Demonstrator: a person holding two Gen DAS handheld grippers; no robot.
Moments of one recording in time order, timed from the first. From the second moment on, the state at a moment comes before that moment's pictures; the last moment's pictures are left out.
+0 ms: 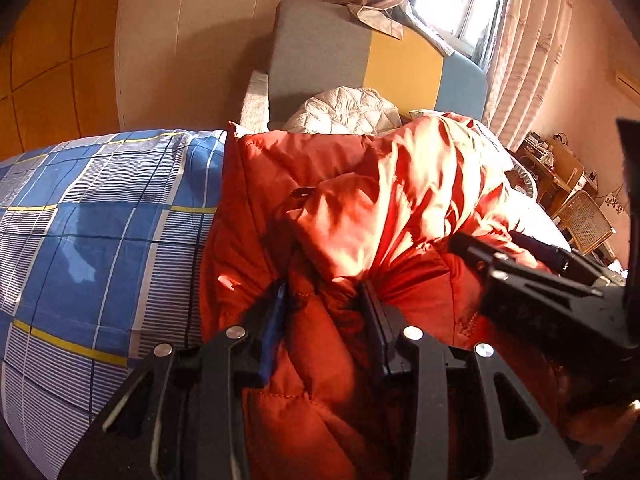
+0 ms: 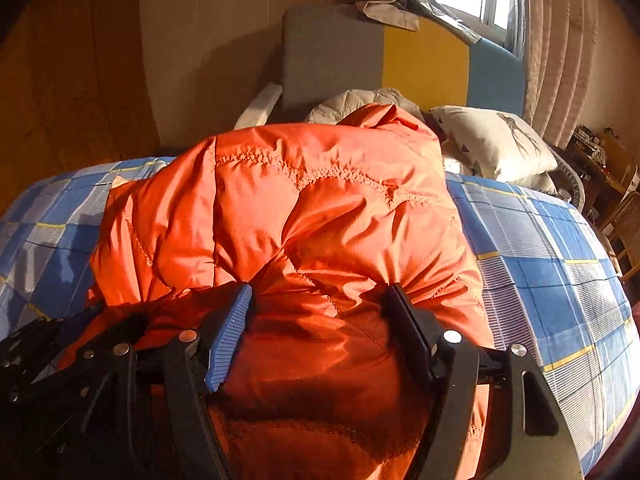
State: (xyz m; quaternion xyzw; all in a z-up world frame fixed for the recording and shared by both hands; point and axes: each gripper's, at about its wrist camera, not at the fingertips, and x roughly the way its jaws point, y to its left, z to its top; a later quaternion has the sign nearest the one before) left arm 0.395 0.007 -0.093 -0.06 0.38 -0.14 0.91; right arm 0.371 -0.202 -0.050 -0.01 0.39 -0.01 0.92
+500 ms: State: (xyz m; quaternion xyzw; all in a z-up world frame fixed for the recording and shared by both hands) left arm 0.397 0.000 -0.090 -0.06 0.39 -0.11 0.91; right arm 0.353 -0.203 -0.039 0.01 0.38 -0.02 0.93
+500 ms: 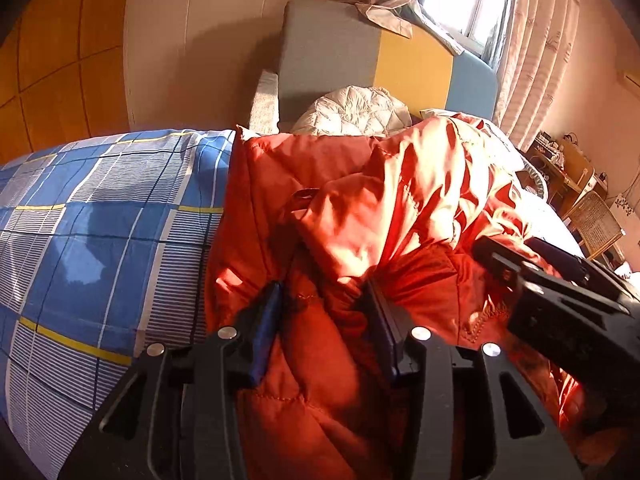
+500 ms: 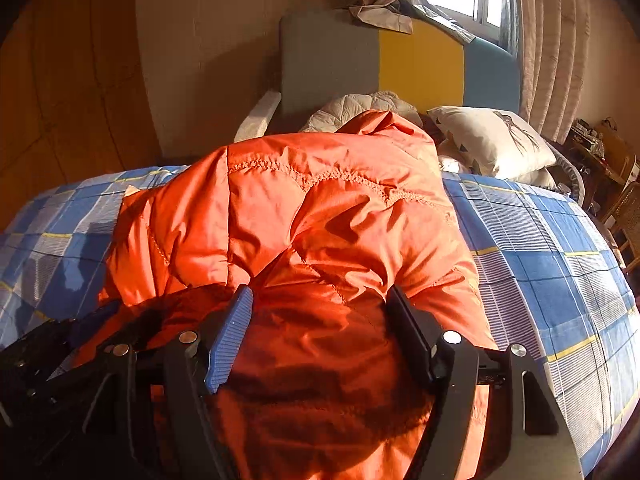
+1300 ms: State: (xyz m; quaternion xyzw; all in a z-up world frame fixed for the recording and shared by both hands) left arm 0.331 0.010 -0.064 -0.06 0.34 -0.06 0.94; right arm 0.268 -0.213 -0.029 0.04 0.35 -0.06 0.93
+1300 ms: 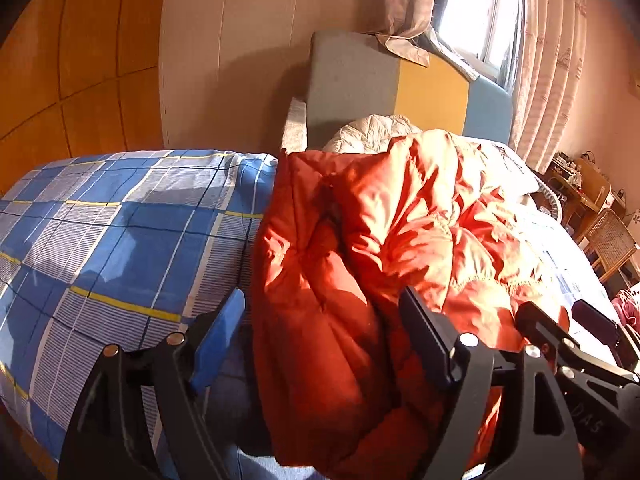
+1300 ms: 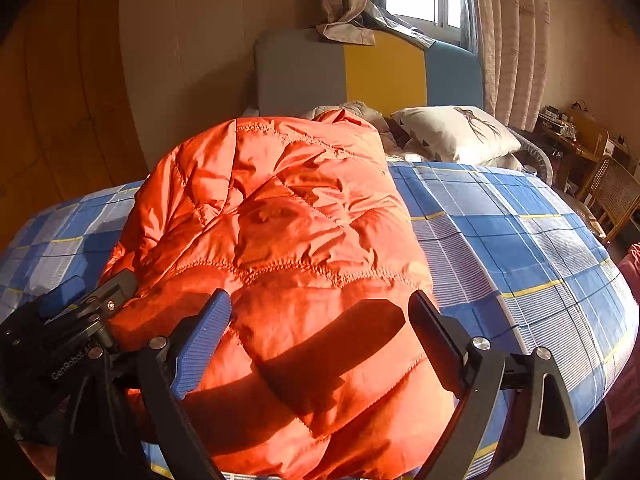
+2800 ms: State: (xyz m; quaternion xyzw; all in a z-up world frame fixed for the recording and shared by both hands) left arm 0.195 0.012 -0.045 -0.03 0.30 -0.05 0.95; right arm 0.154 -0.209 -0.020 0.03 0.33 -0.09 0.94
